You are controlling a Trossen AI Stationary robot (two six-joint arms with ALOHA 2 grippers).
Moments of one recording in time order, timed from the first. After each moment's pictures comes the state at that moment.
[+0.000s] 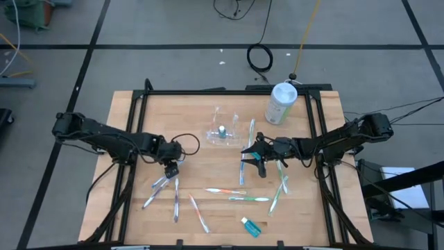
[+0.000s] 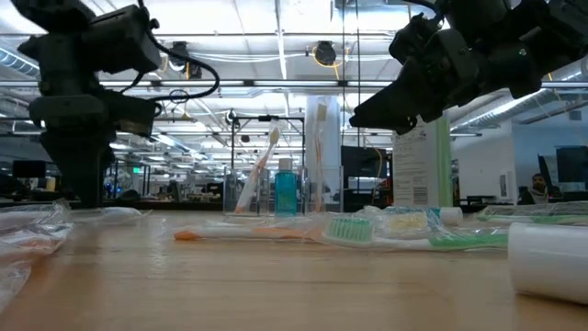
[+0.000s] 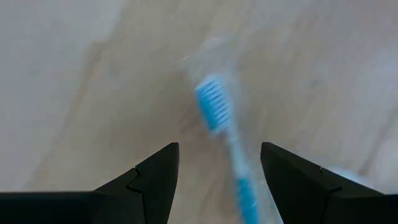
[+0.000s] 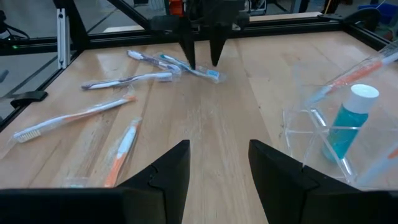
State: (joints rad) left arm -0.08 1.22 0.53 -0.56 0.03 -0.57; right arm 0.08 1.38 0.44 0.65 0.06 0.11
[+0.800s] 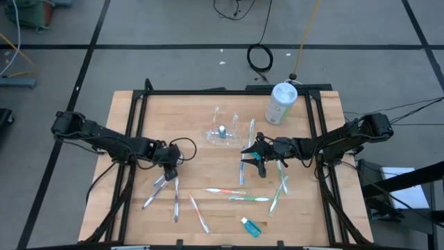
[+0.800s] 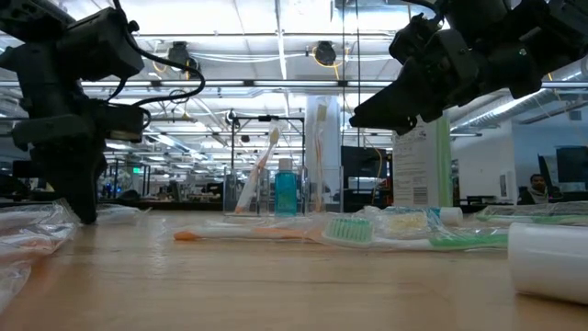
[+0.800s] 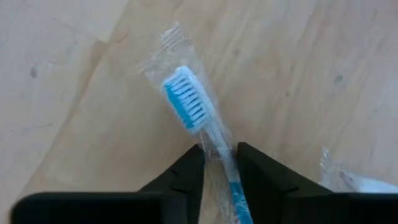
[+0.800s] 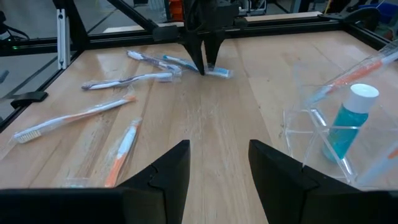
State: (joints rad) left arm -0.15 1.22 0.43 -0.41 -0.08 -0.60; right arm 0.08 1.38 0.44 0.65 0.05 0.11
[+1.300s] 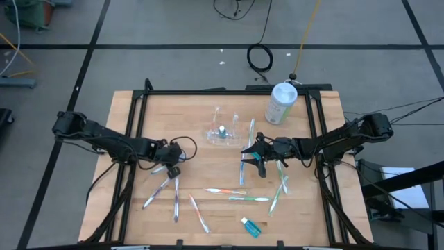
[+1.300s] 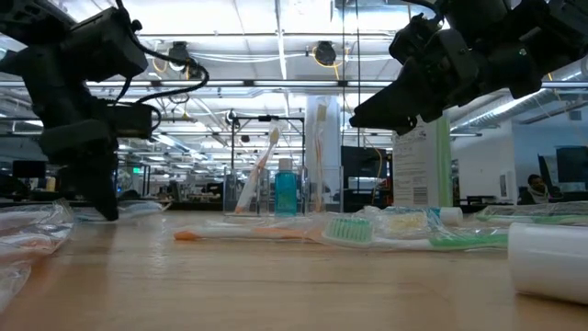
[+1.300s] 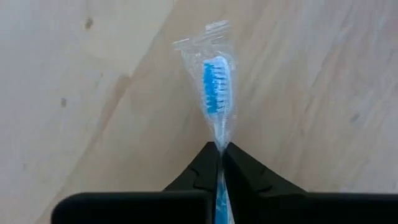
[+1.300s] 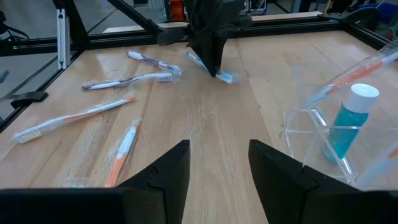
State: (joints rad) left arm -0.15 1.23 0.43 -0.34 -0.18 -0.60; right arm 0.08 1.38 0.44 0.65 0.05 0.11
